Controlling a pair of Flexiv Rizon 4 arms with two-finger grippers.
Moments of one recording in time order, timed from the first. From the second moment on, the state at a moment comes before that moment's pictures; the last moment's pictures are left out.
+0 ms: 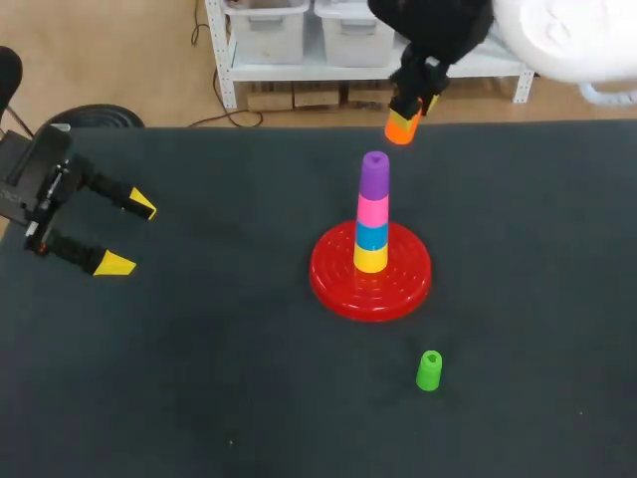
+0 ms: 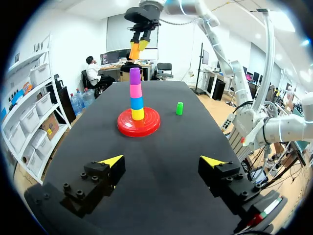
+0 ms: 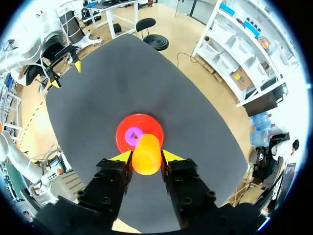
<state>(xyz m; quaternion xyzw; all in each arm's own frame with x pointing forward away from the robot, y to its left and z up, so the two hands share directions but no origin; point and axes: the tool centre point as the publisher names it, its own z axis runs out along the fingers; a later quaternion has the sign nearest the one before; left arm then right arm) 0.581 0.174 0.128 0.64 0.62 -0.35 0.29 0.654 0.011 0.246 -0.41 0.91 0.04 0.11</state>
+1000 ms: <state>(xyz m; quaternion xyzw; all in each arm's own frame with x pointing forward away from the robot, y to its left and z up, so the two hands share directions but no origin) 0.581 0.174 0.128 0.64 0.62 -0.35 0.29 0.681 0.034 0.227 -0.43 0.90 0.04 0.03</state>
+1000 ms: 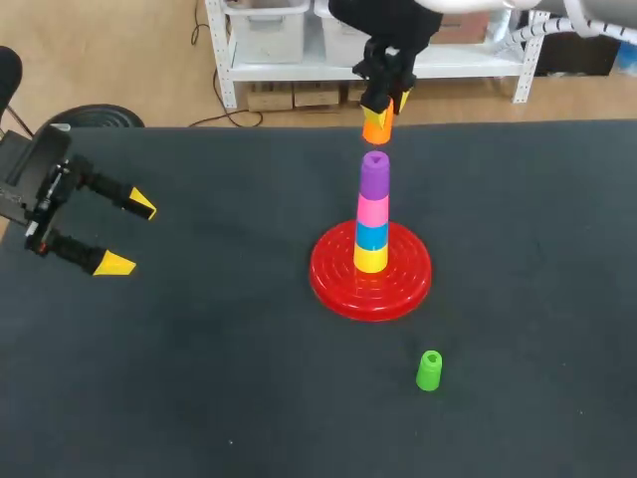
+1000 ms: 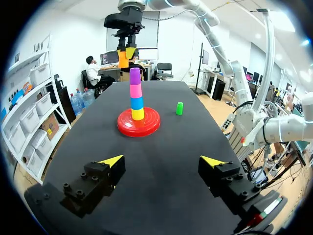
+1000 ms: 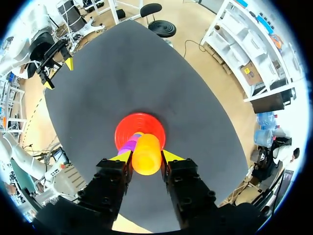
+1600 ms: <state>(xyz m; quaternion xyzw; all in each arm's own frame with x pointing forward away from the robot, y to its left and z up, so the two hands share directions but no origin) 0.581 0.174 0.128 0.64 0.62 -0.35 0.29 0.646 0.040 0.228 -0.44 0.90 0.04 0.00</state>
